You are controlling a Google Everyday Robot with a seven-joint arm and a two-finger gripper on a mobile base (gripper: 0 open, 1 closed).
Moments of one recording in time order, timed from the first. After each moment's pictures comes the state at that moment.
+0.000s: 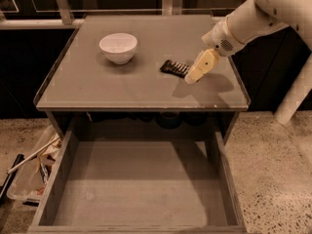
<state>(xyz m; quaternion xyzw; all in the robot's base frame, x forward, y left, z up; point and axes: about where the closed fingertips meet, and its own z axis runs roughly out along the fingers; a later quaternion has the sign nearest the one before) 0.667 -0.144 0.891 -0.53 0.78 0.11 0.32</state>
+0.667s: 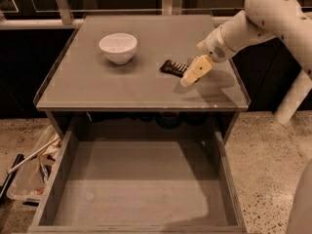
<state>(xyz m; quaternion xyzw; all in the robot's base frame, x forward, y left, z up) 0.692 -0.138 0.857 -0.51 0.78 0.14 0.32</state>
